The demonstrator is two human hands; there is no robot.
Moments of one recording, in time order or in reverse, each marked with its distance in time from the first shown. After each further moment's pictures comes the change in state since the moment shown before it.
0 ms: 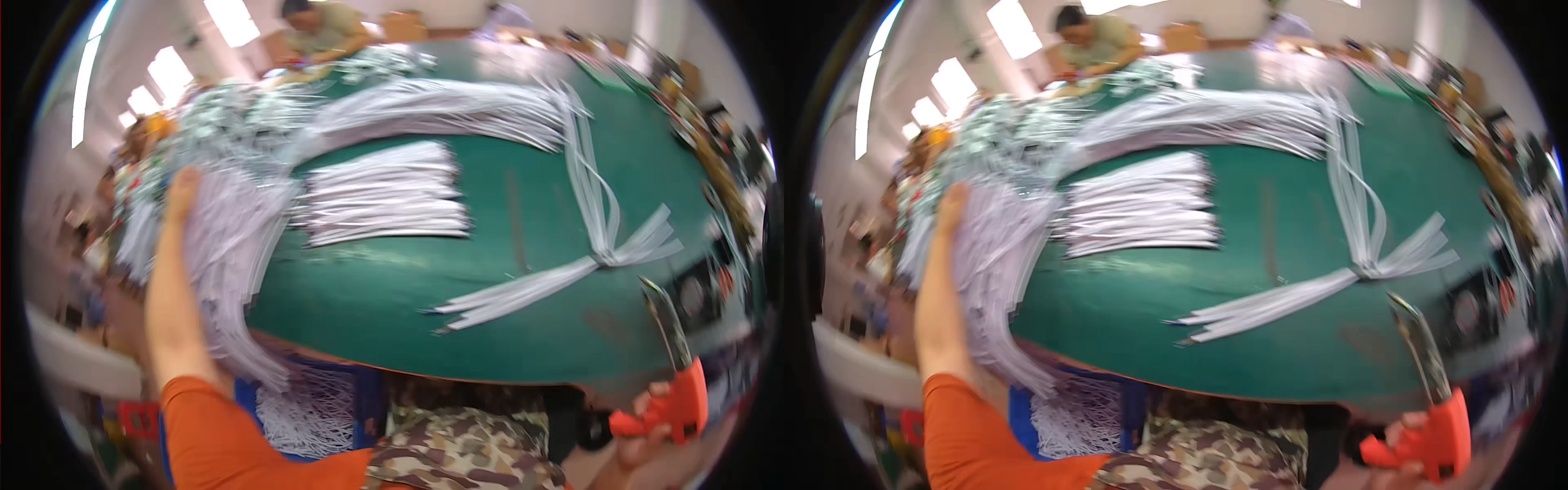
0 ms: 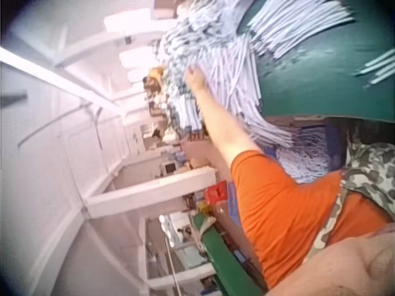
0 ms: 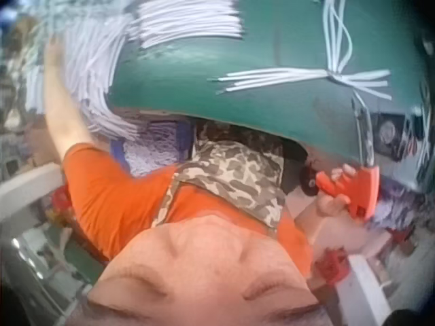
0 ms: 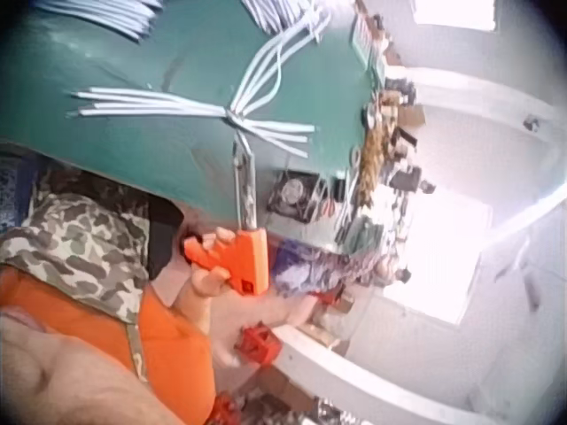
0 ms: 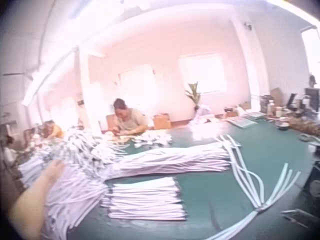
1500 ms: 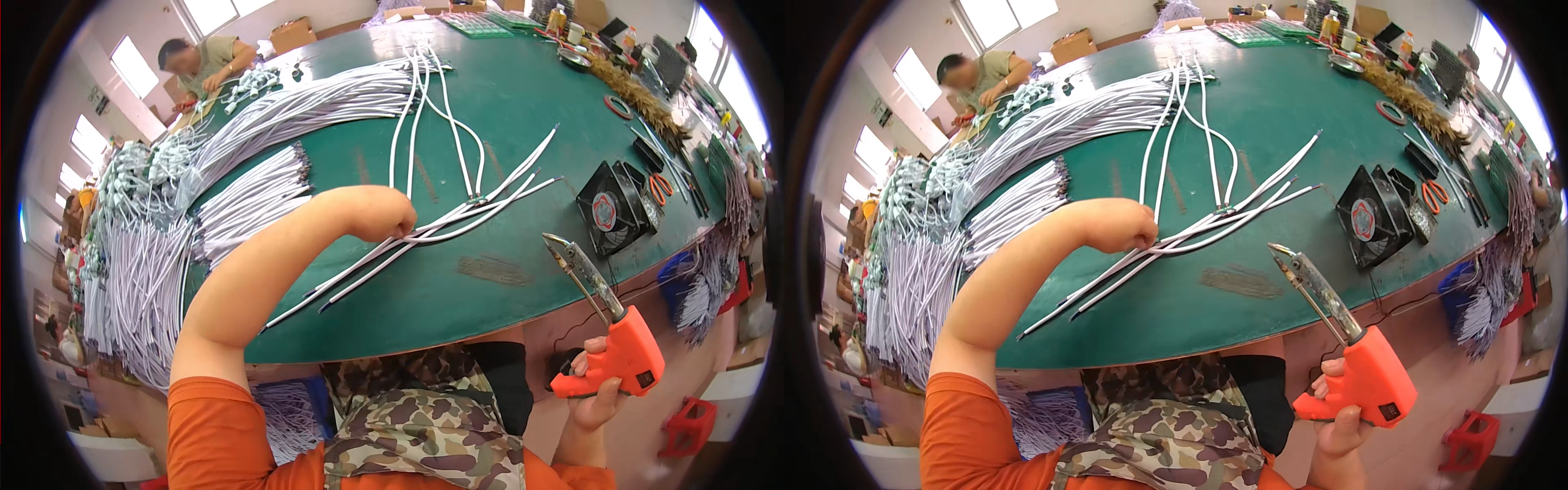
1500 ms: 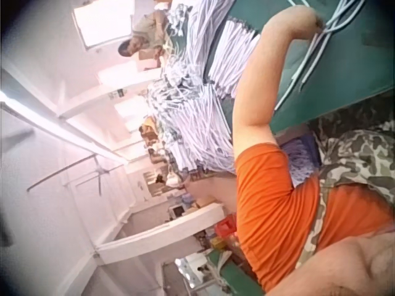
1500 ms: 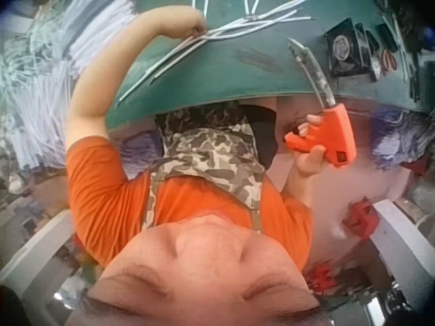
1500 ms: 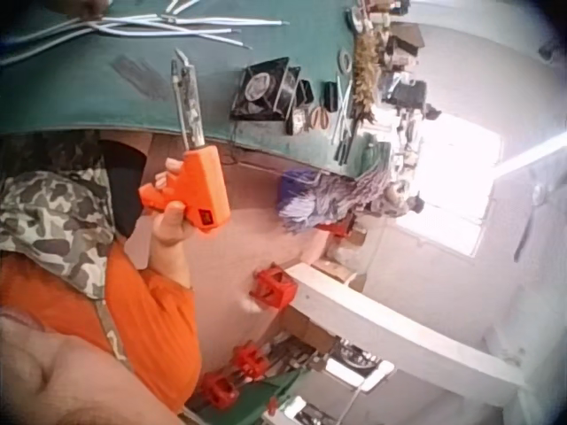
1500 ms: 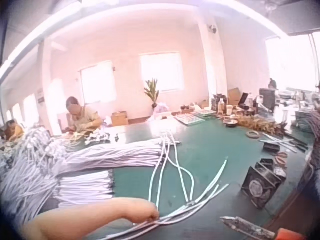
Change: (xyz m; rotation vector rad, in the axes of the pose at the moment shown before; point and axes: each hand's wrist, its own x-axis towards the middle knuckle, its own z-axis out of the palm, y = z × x) left_hand -0.205 0.634 0.124 -0.020 -1.152 1.256; right_hand -0.010 0.001 -0.067 0.077 0.028 0.017
